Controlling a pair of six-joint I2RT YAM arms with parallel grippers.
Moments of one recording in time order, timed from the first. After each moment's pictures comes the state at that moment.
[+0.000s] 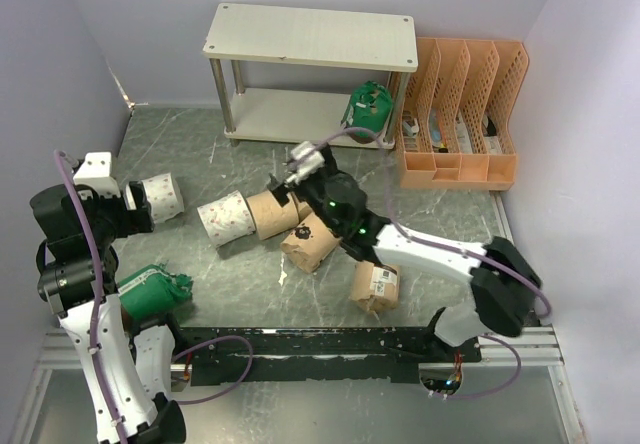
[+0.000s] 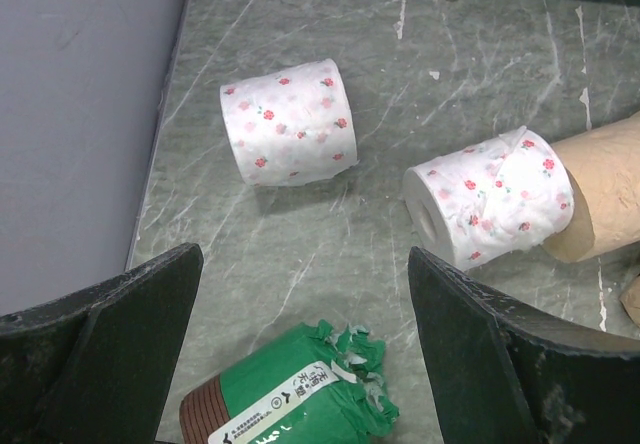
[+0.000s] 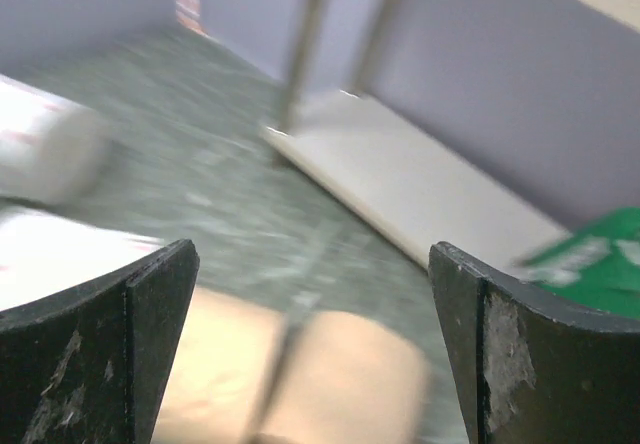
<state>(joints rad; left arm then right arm) 0.40 0.66 1.07 -0.86 0.26 0.15 0.93 1.54 0.98 0.59 0.39 -0.37</state>
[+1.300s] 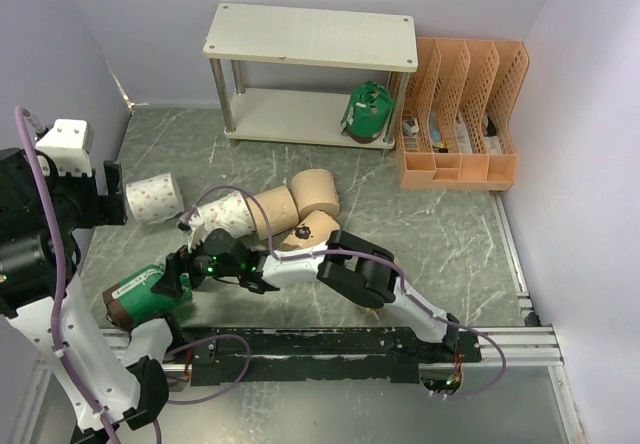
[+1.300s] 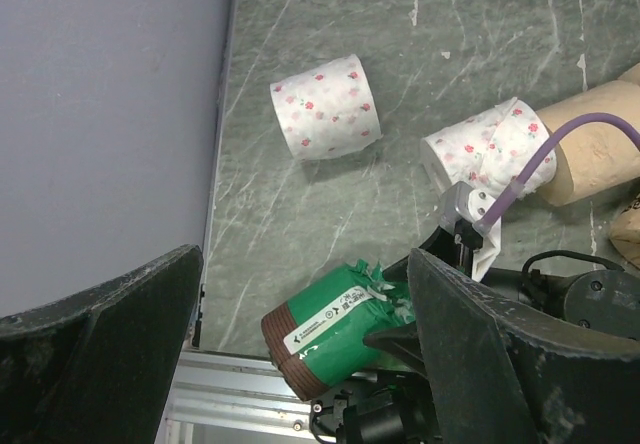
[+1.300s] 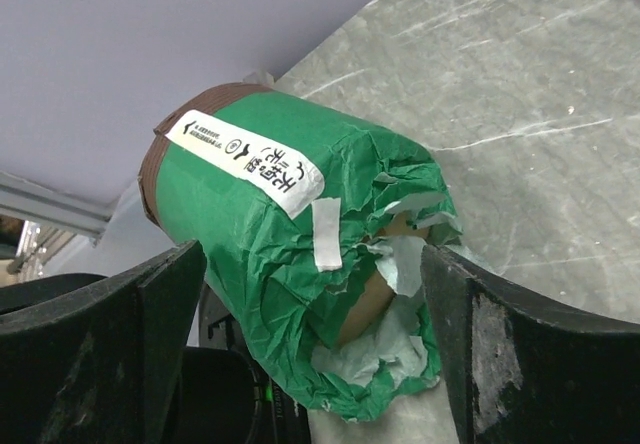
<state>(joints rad) 0.42 0.96 1.80 -1.37 0.24 0.30 1.27 2.31 1.51 0.64 -0.22 0.62</state>
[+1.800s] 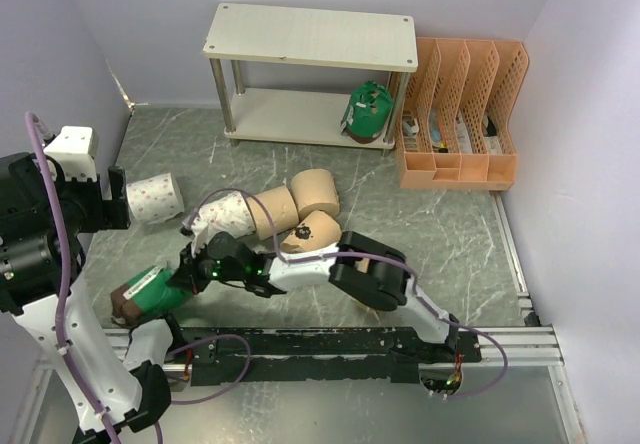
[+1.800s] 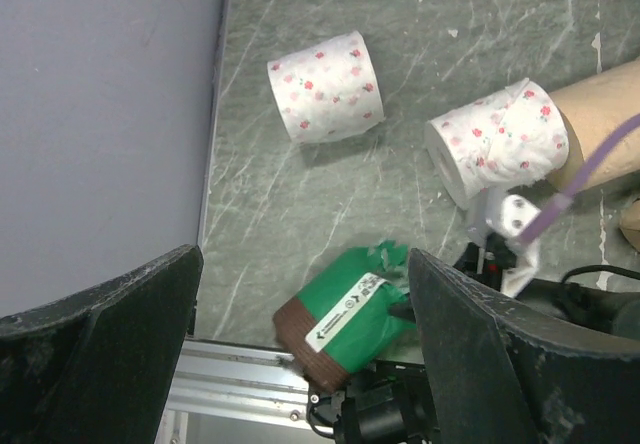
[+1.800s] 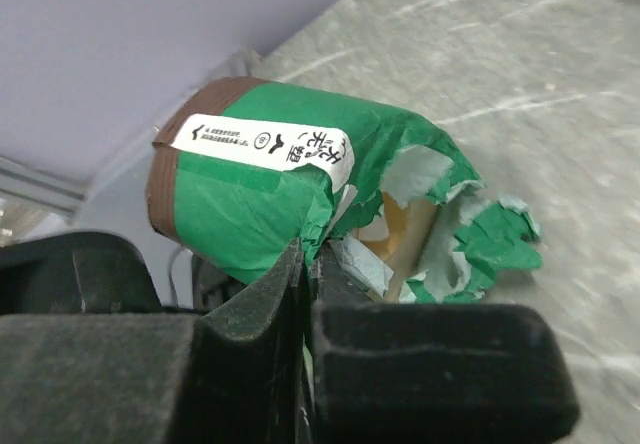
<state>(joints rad) 0.42 0.92 1.71 -1.35 0.22 0.30 1.28 2.26 1.46 0.62 -0.19 0.59</state>
